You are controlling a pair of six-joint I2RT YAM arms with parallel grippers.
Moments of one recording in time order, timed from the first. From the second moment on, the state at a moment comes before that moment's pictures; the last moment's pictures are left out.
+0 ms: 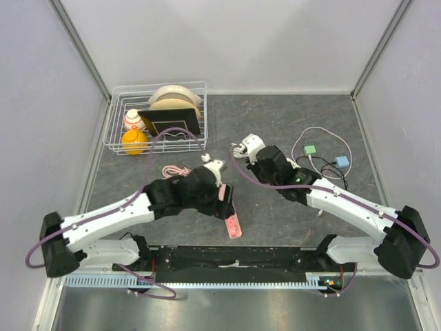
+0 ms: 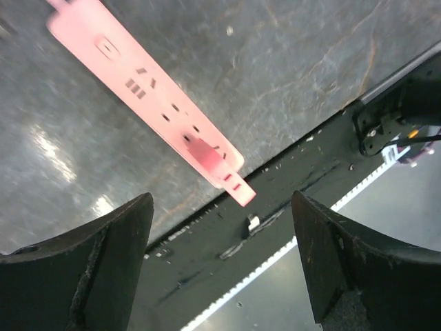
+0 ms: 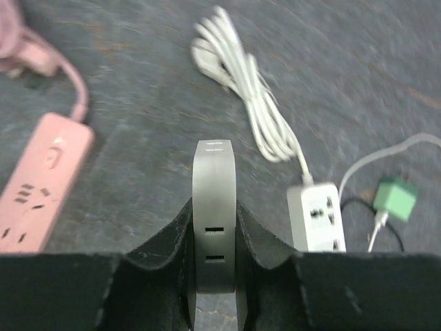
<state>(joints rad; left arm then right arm) -0.98 1.07 0.91 -0.60 0.00 -0.61 0.84 1.24 0.92 -0.31 0.27 -0.13</state>
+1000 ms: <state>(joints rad) -1.35 1.66 1.21 -0.87 -0.35 -0.96 0.68 1.06 0.70 -0.22 0.38 0.13</state>
